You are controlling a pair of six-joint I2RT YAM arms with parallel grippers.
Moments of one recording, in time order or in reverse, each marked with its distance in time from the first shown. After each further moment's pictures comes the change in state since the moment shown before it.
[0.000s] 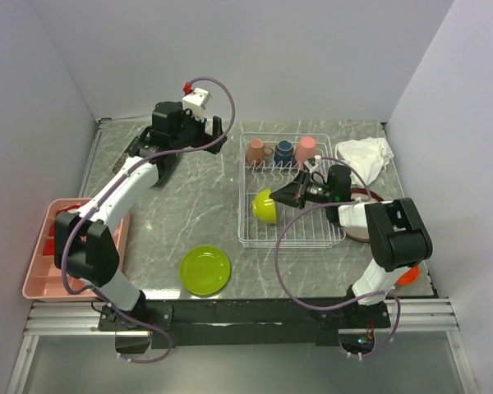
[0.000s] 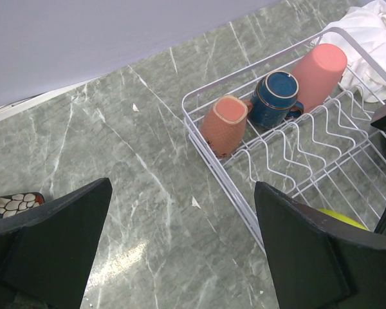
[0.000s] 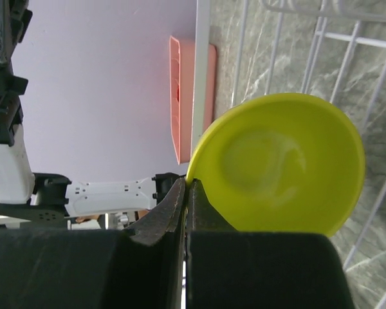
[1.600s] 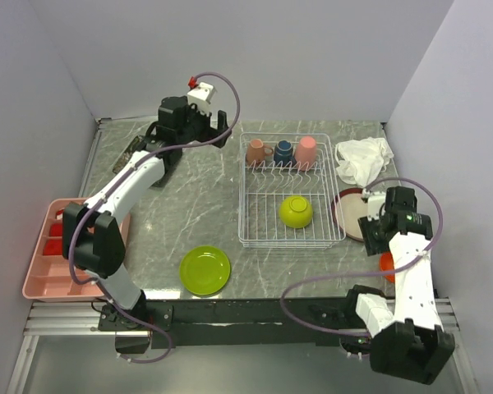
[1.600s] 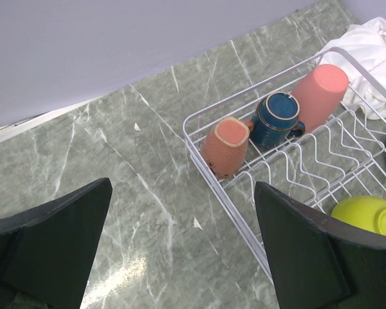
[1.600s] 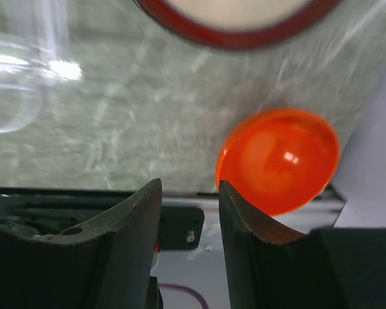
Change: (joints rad) left arm -0.015 0.053 0.048 0.046 -0.021 -0.002; right arm -0.367 -0.787 0.228 -1.896 1.011 -1.600
